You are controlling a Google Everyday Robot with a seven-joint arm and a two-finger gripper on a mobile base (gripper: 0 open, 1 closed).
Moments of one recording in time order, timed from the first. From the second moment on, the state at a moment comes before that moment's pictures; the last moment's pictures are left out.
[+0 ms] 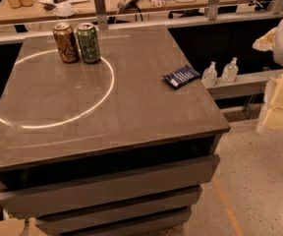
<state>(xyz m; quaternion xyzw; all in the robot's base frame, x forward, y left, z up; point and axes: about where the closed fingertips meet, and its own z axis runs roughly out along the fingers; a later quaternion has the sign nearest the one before) 0.438 -0.217 0.976 -0.60 0.78 -0.03 0.16</state>
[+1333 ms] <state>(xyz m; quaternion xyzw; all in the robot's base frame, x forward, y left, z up) 0.504 -0.177 0.955 -0.57 0.74 0.16 0.33</state>
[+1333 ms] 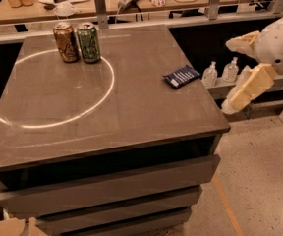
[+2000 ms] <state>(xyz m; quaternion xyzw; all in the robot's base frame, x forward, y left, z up) 0.535 -0.138 0.954 -0.53 0.72 0.25 0.38</state>
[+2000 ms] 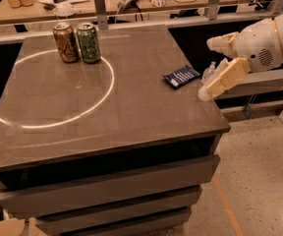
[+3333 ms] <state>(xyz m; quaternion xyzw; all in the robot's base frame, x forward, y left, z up) 0.664 -0.053 0.933 -0.50 0.67 0.26 0.48</state>
